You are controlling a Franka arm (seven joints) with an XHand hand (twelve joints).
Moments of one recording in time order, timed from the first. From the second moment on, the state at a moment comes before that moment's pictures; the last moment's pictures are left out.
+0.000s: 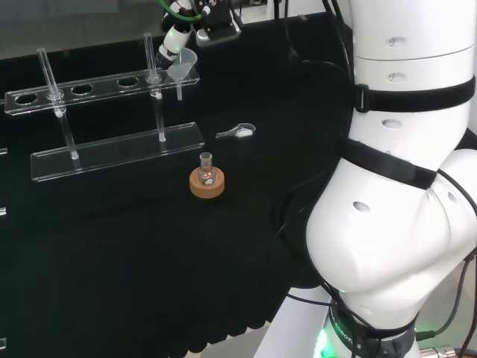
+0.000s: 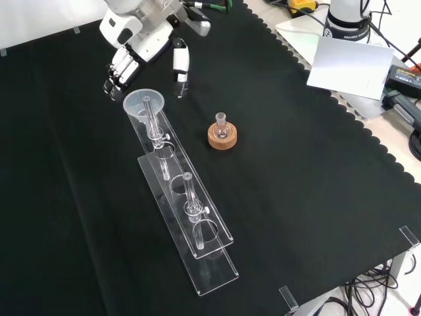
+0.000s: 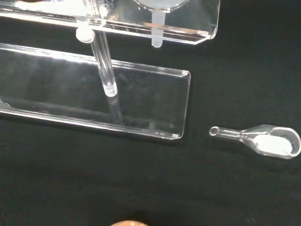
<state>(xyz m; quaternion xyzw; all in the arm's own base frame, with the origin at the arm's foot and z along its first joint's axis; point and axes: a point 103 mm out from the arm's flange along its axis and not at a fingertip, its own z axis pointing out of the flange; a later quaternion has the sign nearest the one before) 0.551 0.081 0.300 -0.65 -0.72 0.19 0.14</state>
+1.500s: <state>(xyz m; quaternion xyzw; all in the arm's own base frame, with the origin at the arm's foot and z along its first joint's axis) 0.576 0.076 0.260 -0.64 -0.72 0.22 0.13</state>
